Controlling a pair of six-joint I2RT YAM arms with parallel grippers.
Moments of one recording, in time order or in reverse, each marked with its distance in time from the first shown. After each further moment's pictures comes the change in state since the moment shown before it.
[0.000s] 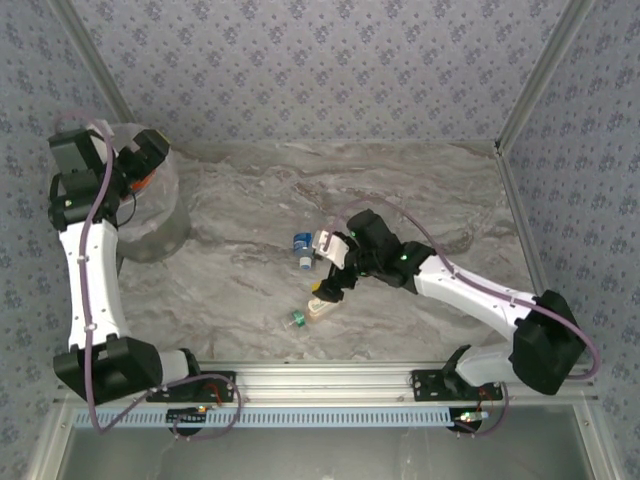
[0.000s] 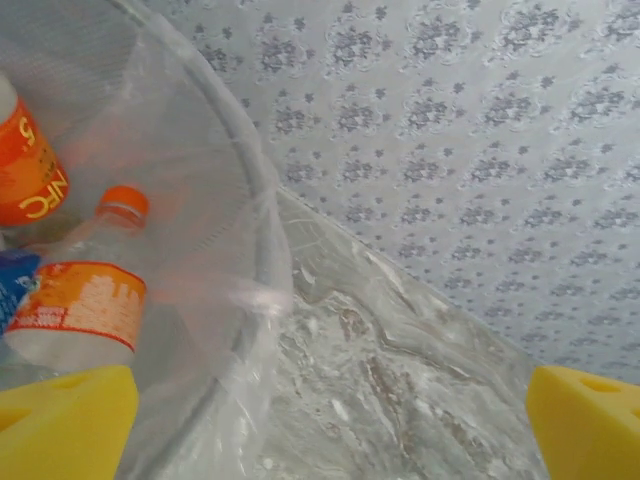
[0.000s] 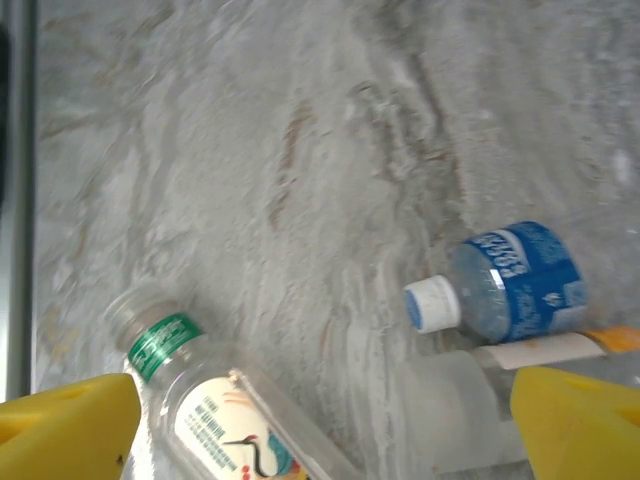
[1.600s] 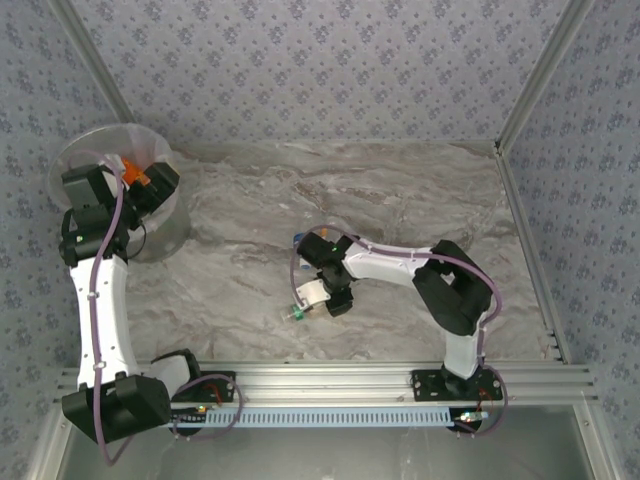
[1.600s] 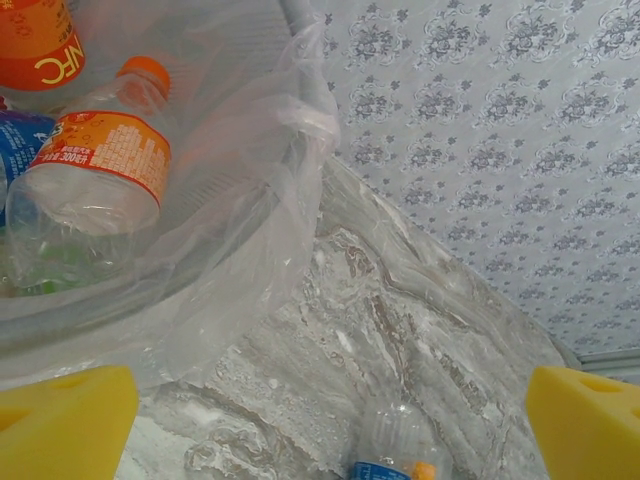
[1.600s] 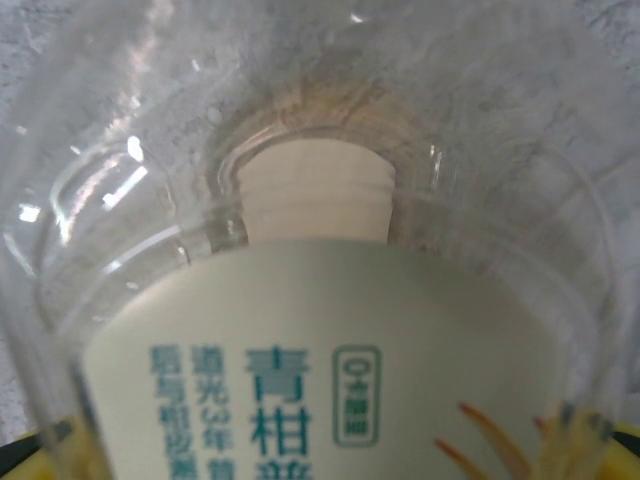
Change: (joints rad) left arm 0.000 -0.182 -0.227 -0.018 -0.003 -0.009; right arm 0.118 0.514 0.262 -0.423 0.309 -0.677
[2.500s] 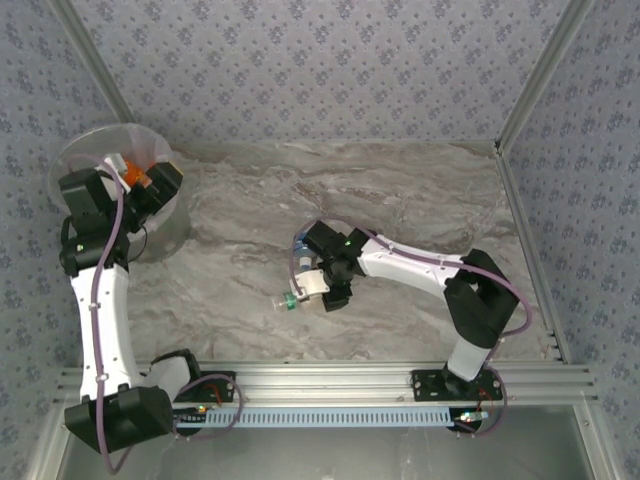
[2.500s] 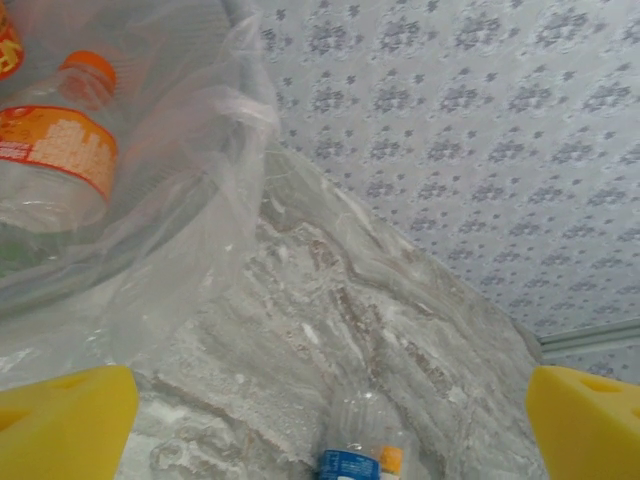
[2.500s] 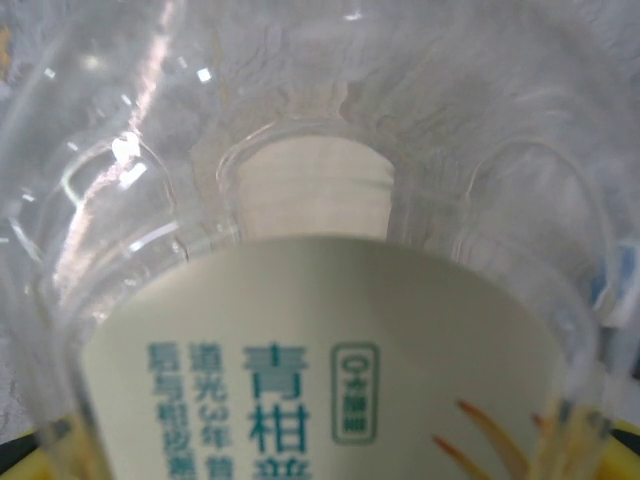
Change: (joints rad) left arm 0.000 -0.063 -0.039 0.062 0.115 -0.023; right arm -0.014 -0.158 0.017 -0.019 -0.110 0.103
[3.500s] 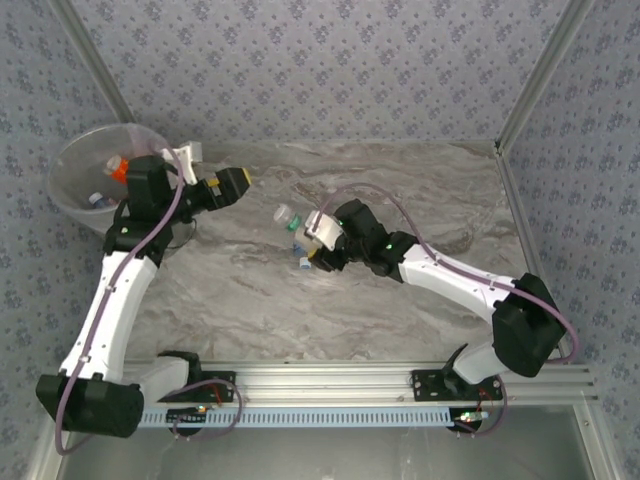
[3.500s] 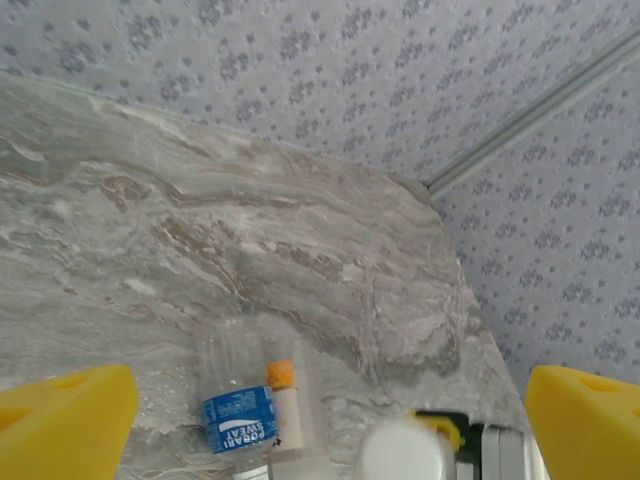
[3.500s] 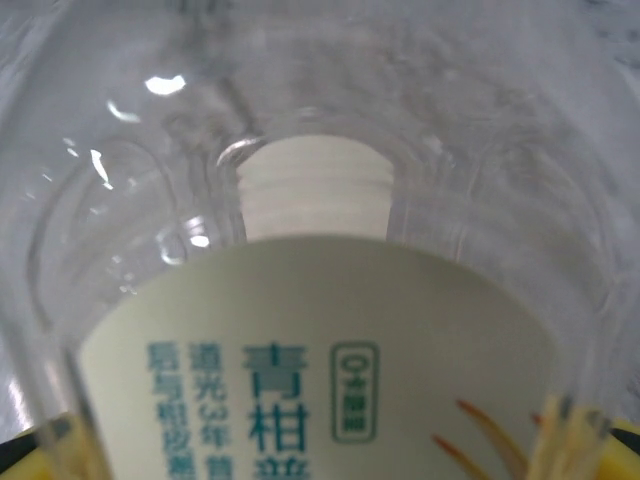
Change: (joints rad) left arm -0.460 0.117 -0.008 0.164 0.000 0.076; right arm -0.119 -0.248 -0.196 0.585 0.131 0.799
